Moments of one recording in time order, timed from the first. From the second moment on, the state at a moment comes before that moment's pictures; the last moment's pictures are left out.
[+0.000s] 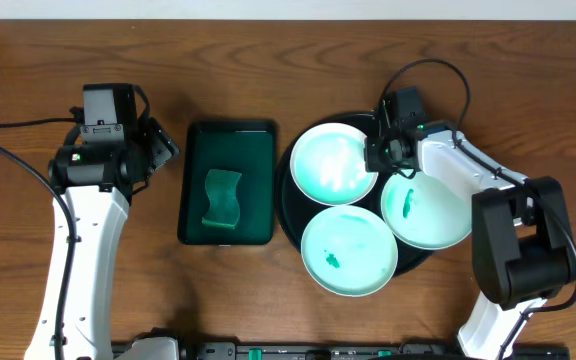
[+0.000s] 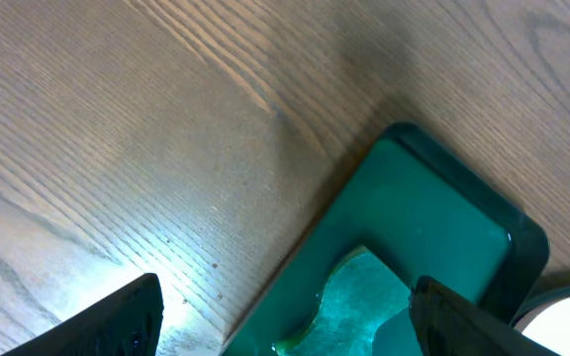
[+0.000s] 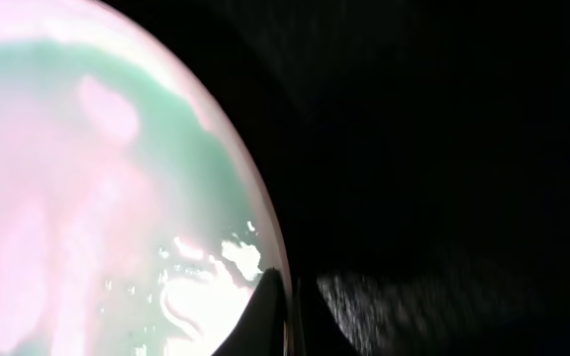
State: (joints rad) left arm 0.06 1.35 1.23 -0.93 -0.14 -0.57; right arm 0.27 1.95 1.23 -0.53 -0.11 0.23
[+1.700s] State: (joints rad) left arm 0.06 1.35 1.23 -0.93 -0.14 -0.57; right arm 0.73 1.95 1.72 -0.66 0.31 0.31
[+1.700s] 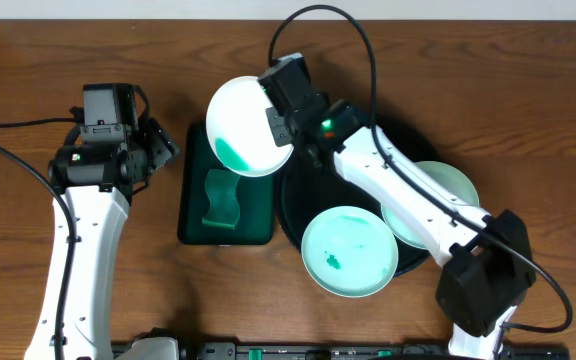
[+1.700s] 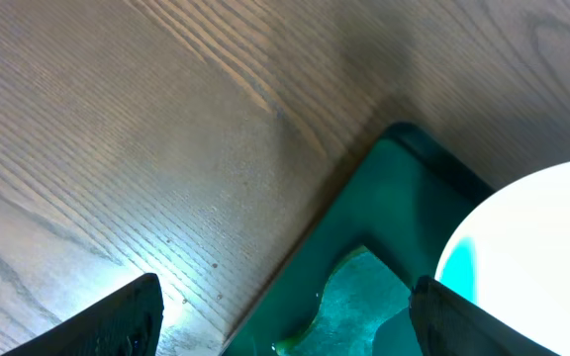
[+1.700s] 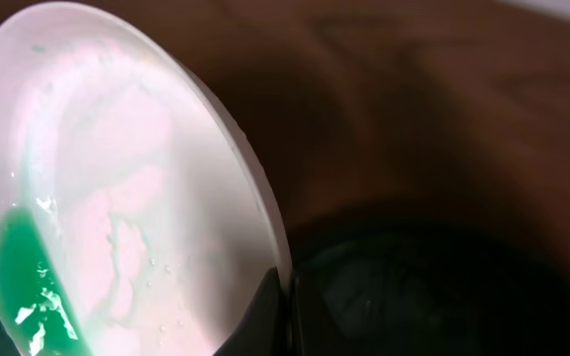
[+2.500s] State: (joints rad) left arm 0.06 1.35 1.23 -0.93 -0.14 -0.57; right arm 0.92 1.95 1.72 -0.24 0.87 -0.29
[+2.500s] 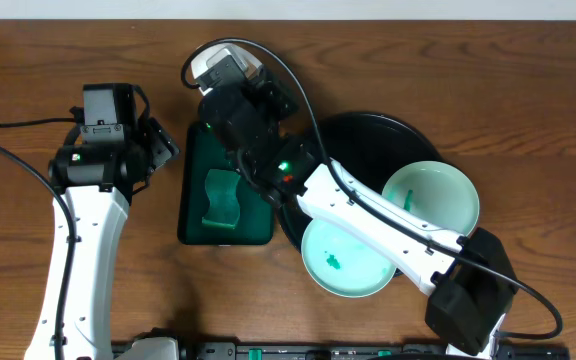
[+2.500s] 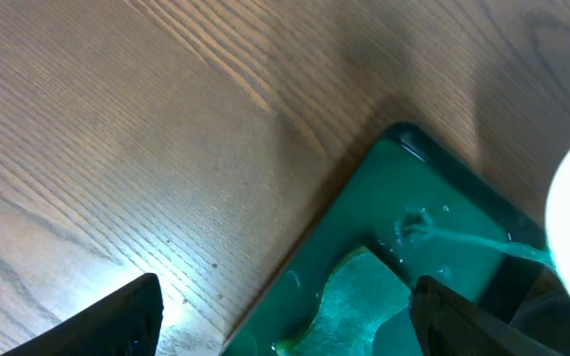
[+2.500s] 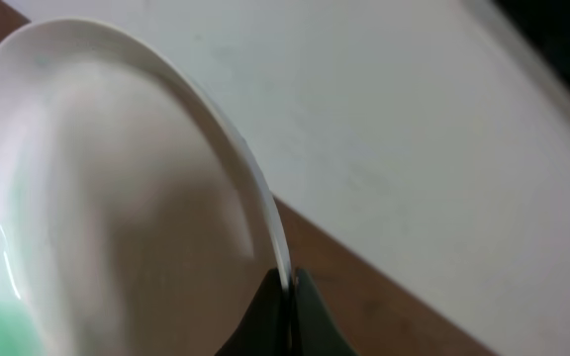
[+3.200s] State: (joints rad) left arm 0.06 1.35 1.23 -0.93 -0.14 -0.57; right arm 0.99 1.95 1.72 -0.12 0.92 -0.53
